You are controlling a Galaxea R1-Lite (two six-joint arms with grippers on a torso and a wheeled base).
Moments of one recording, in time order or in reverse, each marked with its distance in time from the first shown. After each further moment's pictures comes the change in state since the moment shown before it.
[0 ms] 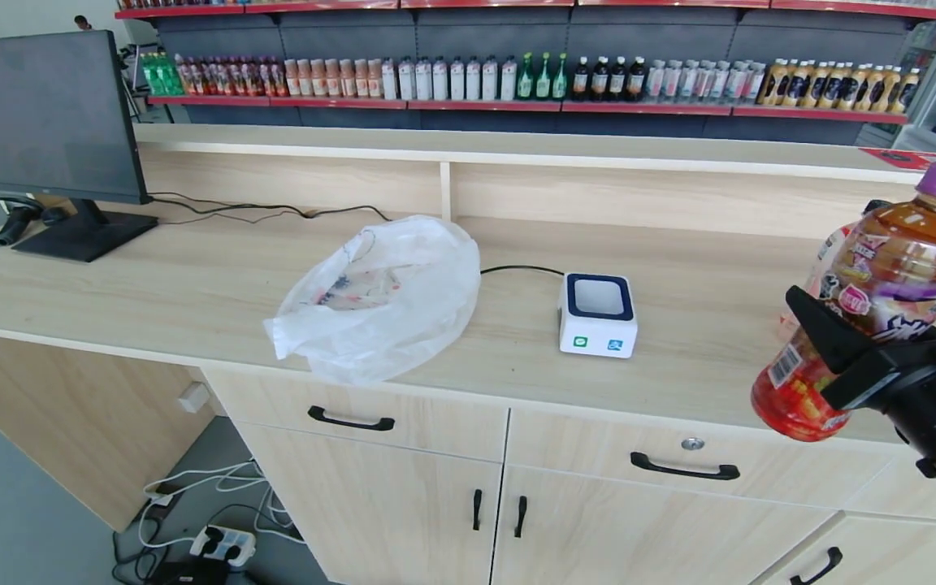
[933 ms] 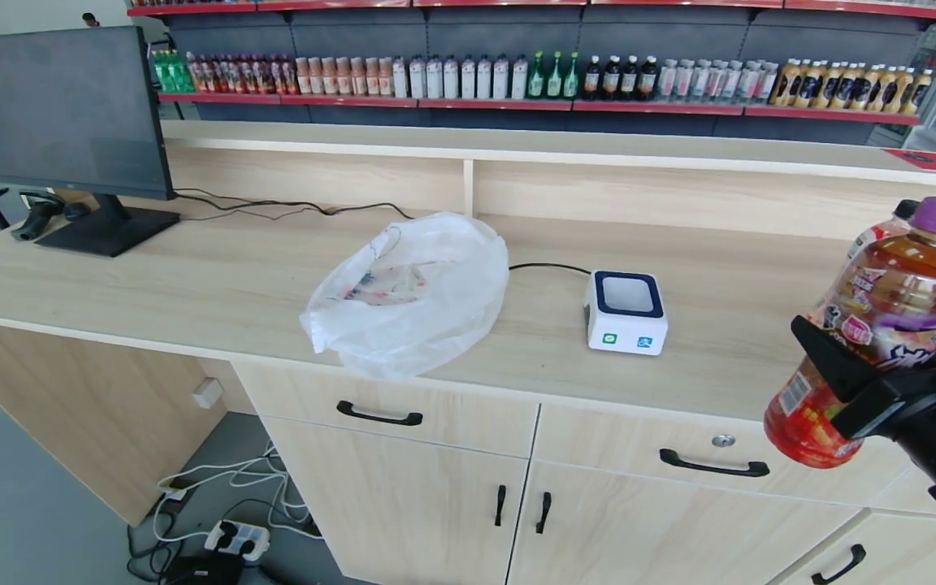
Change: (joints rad) left arm 0.000 0.000 0.000 -0.001 0.002 -0.014; right arm -0.055 -0.010 0.079 0.002 0.043 -0.005
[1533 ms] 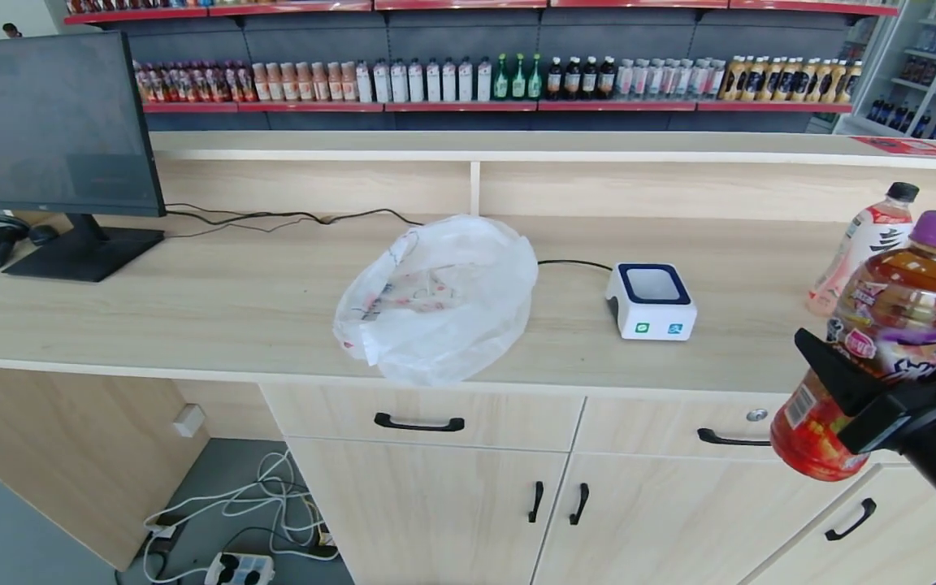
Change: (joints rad) left arm 0.001 0.000 0.000 0.000 0.001 -0.004; right arm -0.002 -0.014 0.027 0.003 0.019 -0.020
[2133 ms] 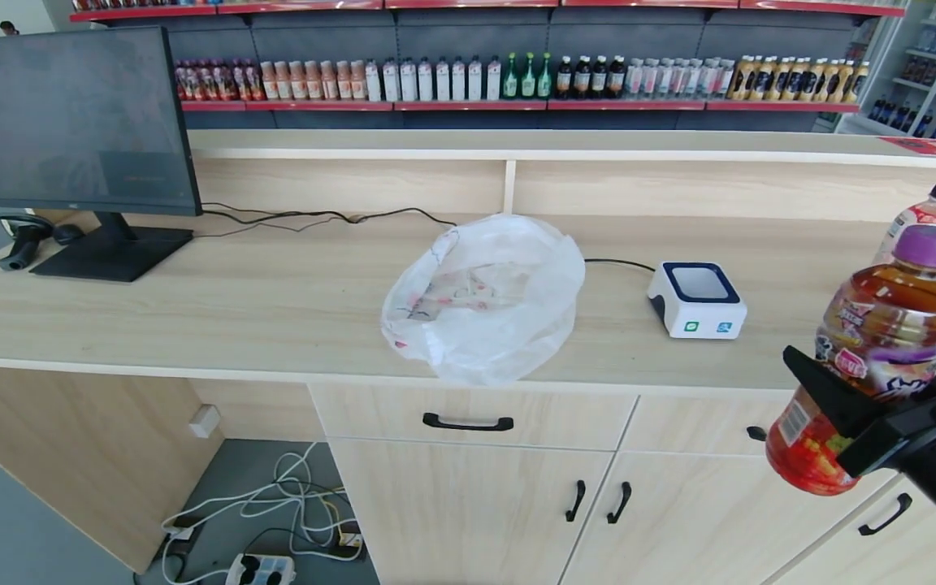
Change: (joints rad) left arm 0.000 0.000 0.000 0.003 -0.001 0.001; right arm 0.000 -0.008 0.034 -0.003 0.071 -0.027
